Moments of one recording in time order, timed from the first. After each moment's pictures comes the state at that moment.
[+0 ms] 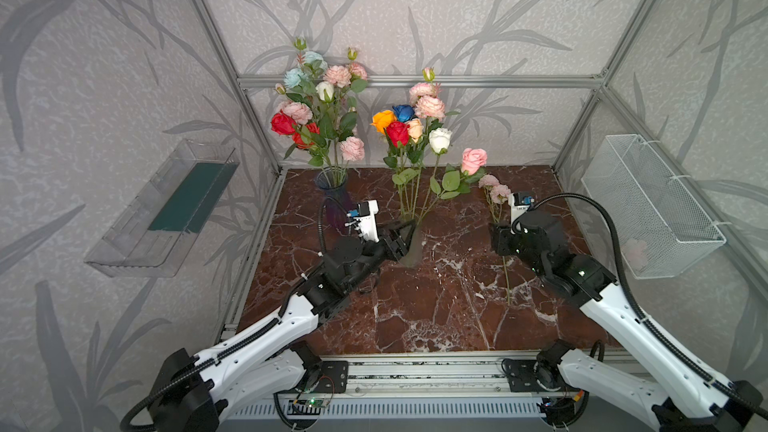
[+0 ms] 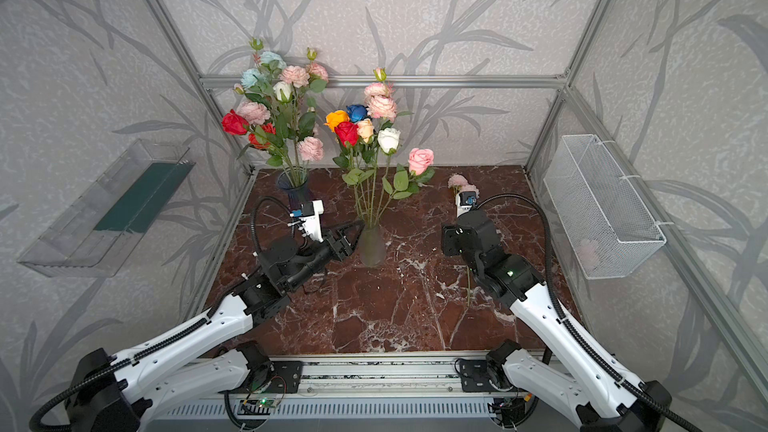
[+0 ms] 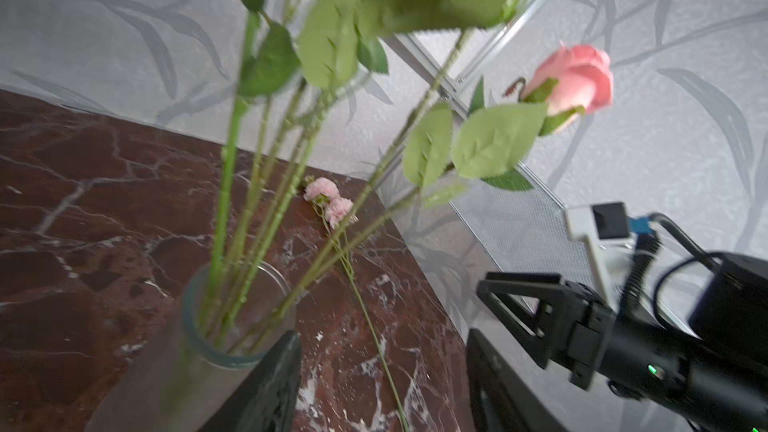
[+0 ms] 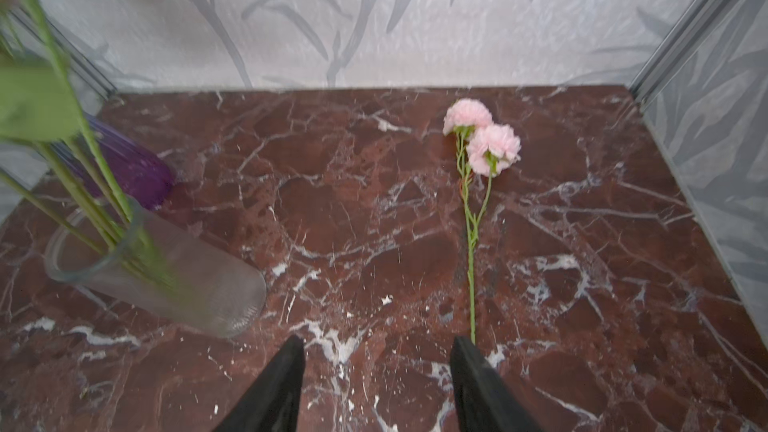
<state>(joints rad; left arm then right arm) -0.77 0.99 0.64 0.32 -0.02 -0.71 0.53 0.98 0.96 -0.59 0.27 0.33</state>
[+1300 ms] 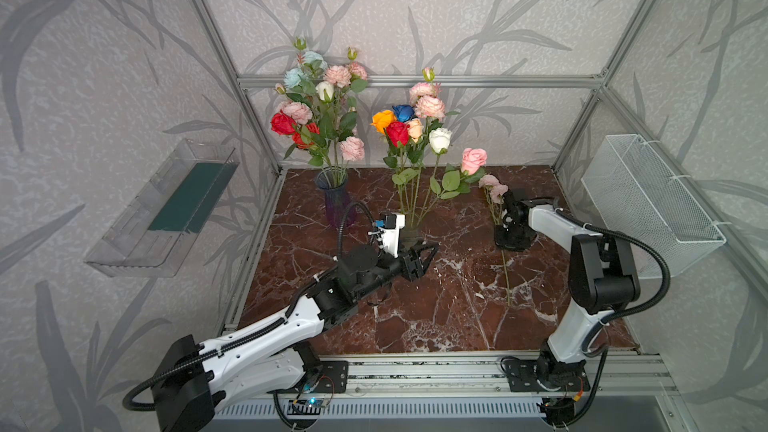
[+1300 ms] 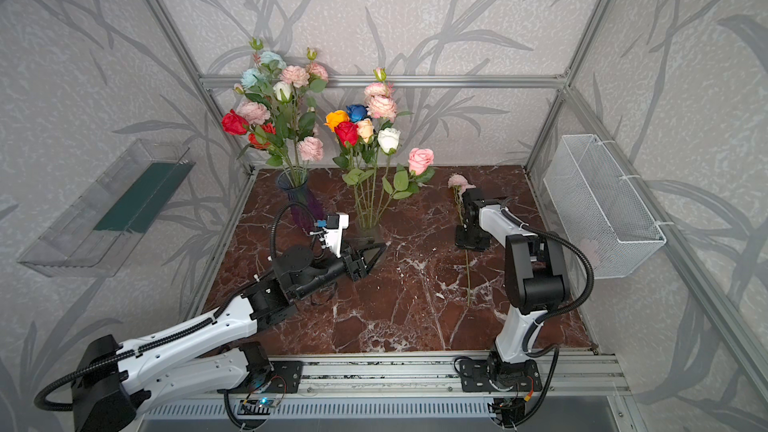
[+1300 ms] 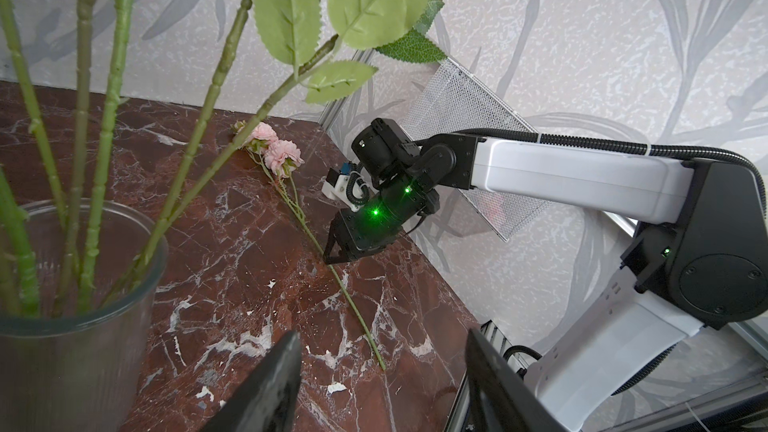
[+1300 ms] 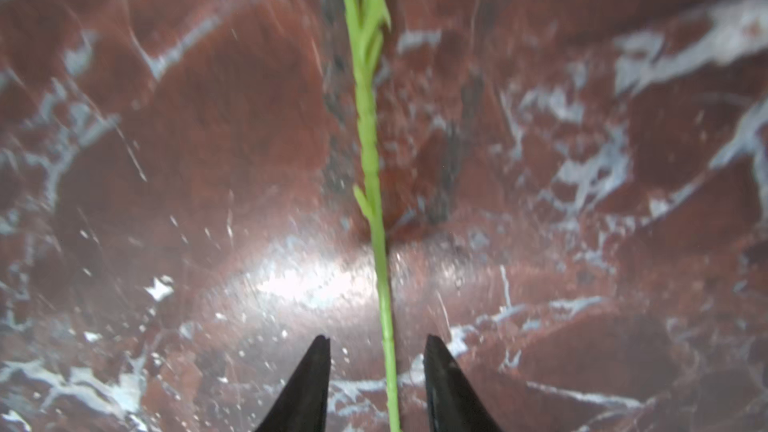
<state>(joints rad) -0.89 1.02 0.65 0.30 0.04 -0.62 0.11 1.79 1.19 -0.79 -0.02 0.26</state>
